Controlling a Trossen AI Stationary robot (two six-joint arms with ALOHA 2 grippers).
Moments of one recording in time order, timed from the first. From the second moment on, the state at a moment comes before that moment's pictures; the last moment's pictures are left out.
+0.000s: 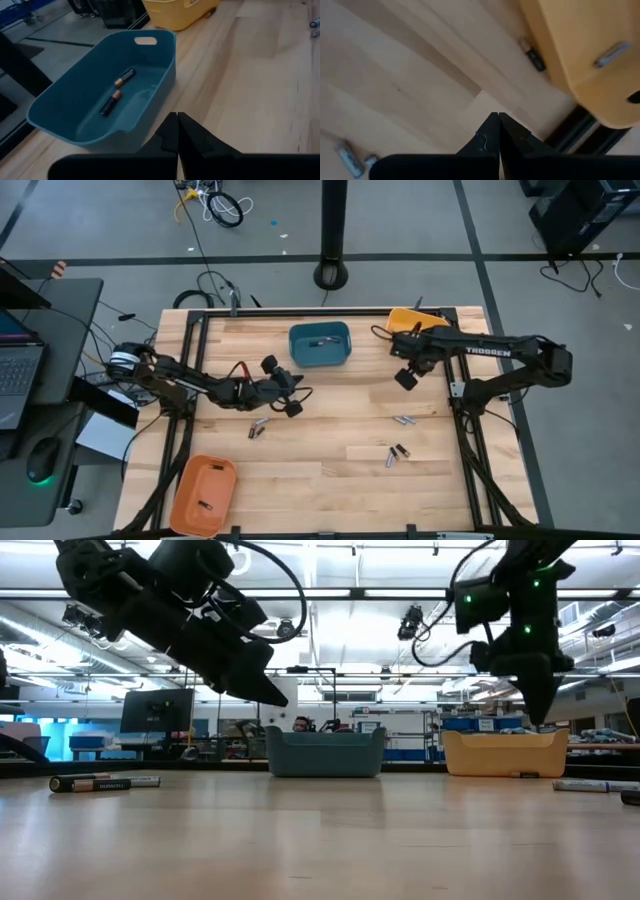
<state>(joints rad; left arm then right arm) -0.07 1.52 0.58 0.45 -0.63 -0.08 -0.40 1.28 0.86 -1.15 0.20 0.45</state>
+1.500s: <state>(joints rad) -0.09 1.52 0.58 0.43 -0.64 -0.08 -0.16 1.25 0.82 -1.32 0.10 0.57</state>
